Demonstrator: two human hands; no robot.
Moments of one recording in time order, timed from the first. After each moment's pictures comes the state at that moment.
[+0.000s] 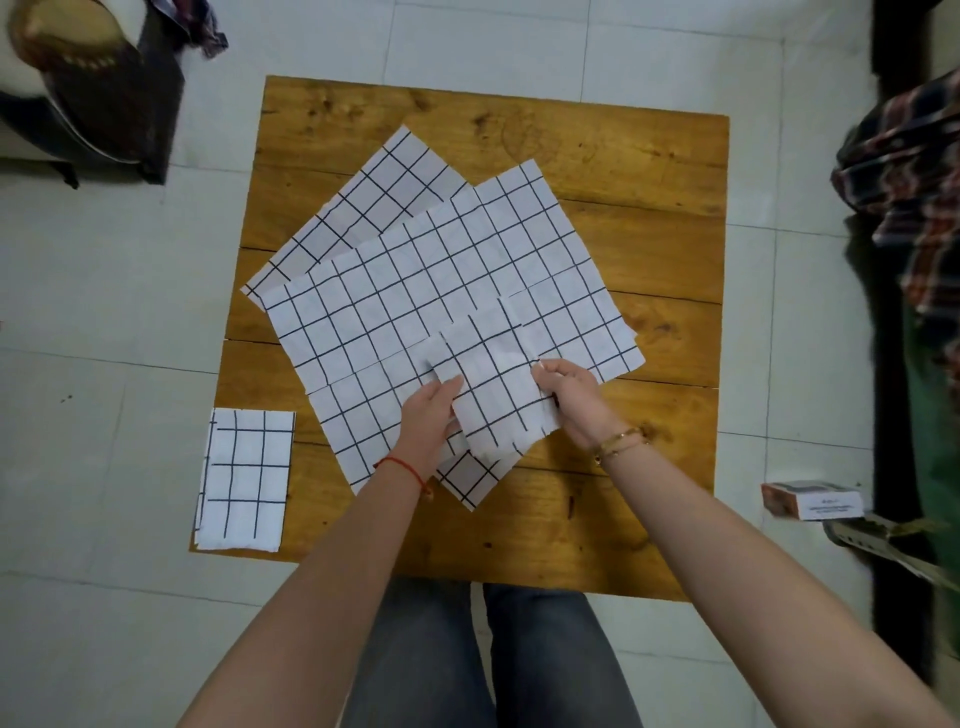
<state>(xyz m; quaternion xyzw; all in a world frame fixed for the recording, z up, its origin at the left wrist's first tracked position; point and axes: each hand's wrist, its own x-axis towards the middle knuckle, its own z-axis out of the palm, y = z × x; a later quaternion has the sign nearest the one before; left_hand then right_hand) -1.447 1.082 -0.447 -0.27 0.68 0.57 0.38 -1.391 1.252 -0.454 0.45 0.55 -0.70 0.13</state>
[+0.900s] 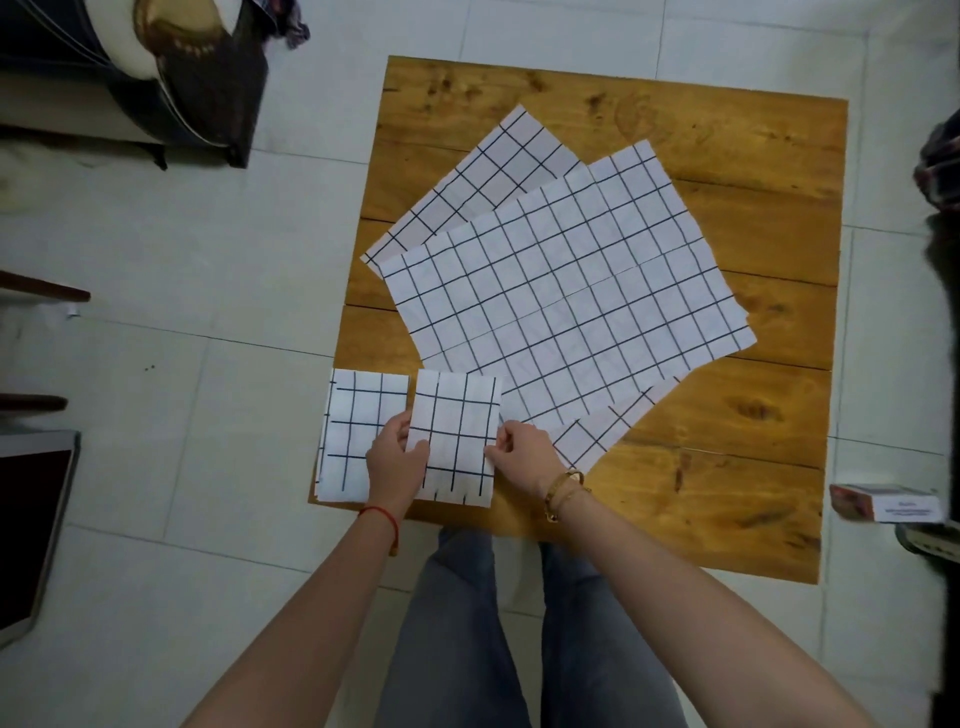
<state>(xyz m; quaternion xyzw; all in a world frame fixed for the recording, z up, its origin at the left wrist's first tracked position) -1.429 0.877 -0.438 -0.17 0.86 0.40 0.28 -1.379 1.038 -0.467 0.27 0.80 -0.45 0.29</state>
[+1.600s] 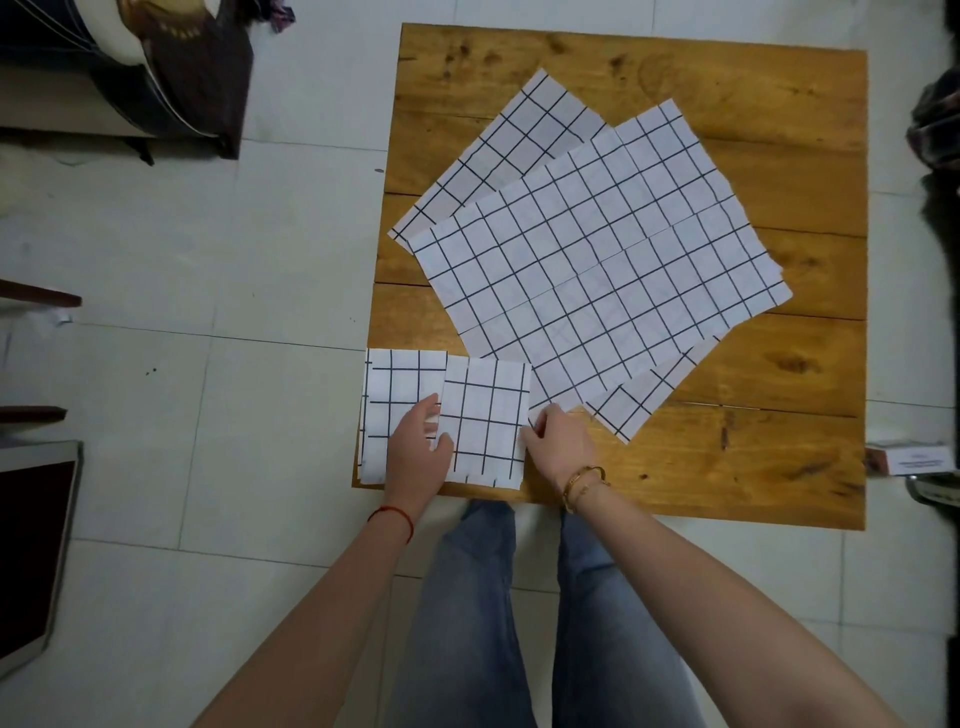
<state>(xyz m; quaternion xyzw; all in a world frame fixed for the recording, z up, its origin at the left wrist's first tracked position) -1.428 0.817 -0.451 -0.01 0.88 0.39 0.28 -1.366 0.991 -0.474 0.37 0.83 -0.33 0.25</state>
